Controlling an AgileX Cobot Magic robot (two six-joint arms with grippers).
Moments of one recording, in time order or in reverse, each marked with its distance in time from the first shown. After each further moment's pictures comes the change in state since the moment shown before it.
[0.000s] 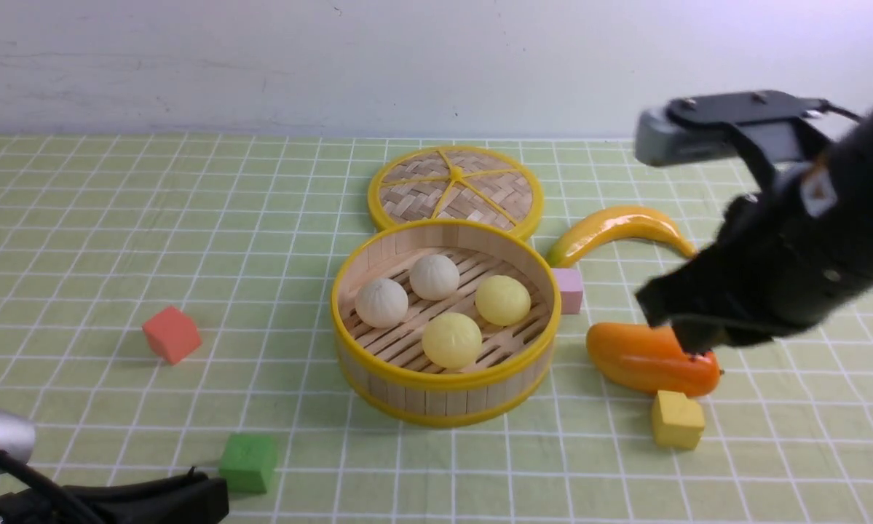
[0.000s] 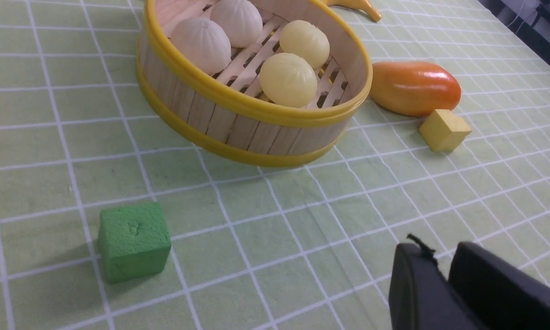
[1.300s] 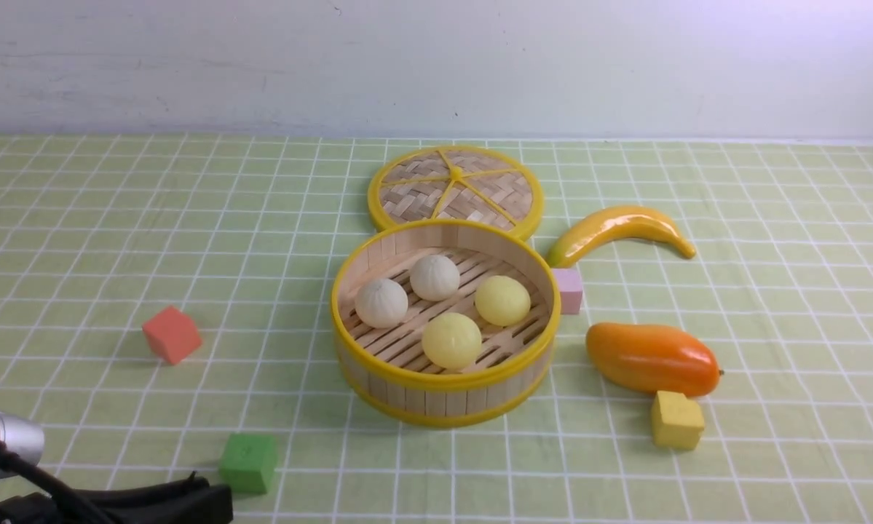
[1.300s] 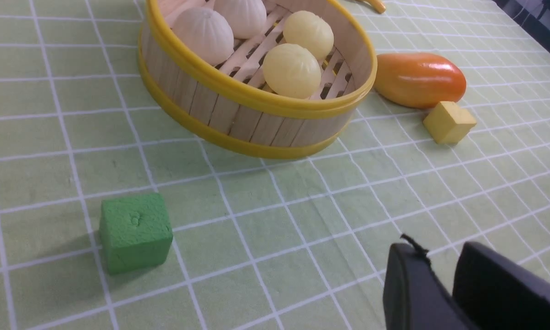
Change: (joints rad) right arm -0.467 -1.342 1.255 -0.037 -0.671 -0.071; left arm 0.000 0.009 0.005 0.000 0.003 0.000
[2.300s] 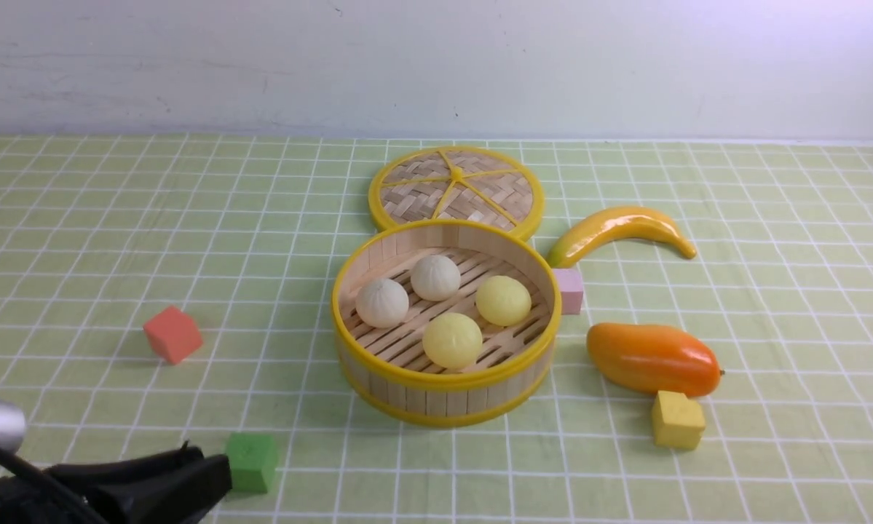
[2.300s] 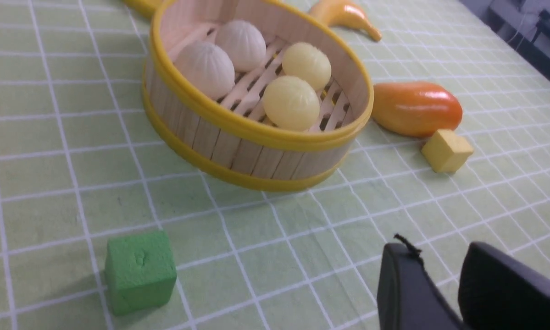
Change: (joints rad) right arm 0.000 0.000 0.000 -0.004 0.000 0.006; left arm 0.000 0.000 0.005 0.017 -0.105 0.010
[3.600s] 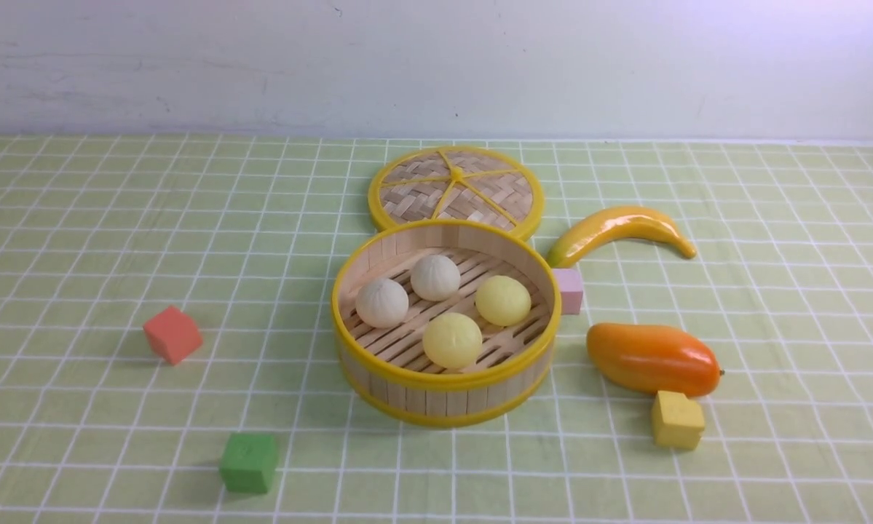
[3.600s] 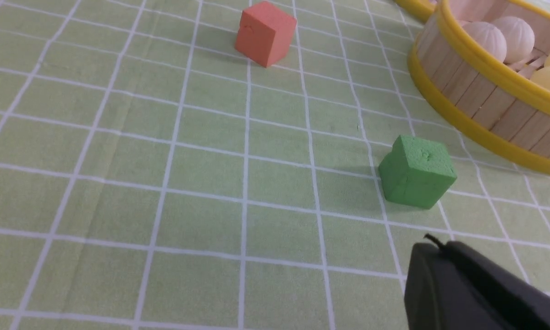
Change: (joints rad) right arm 0.000 -0.001 0.000 -0.002 0.000 0.001; left arm 0.487 -0.602 0.297 0.159 0.361 -0.111
